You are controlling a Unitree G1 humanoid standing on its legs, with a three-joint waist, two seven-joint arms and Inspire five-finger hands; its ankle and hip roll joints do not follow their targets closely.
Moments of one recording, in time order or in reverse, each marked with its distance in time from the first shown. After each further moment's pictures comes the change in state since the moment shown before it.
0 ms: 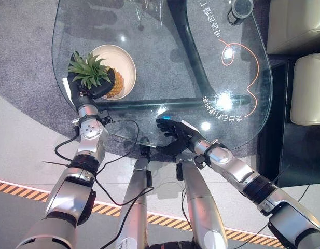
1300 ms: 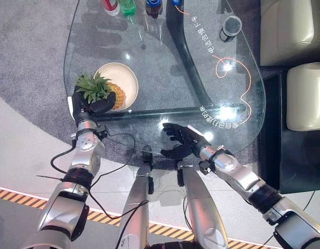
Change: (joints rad) left arm 0.183 0.040 0.024 -0.150 -0.021 0.146 -0.062; right arm 0.103 -0.034 -0.053 -0.077 -0.014 0.022 -0.022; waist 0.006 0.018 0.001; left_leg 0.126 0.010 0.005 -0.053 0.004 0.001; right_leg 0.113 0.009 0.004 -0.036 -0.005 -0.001
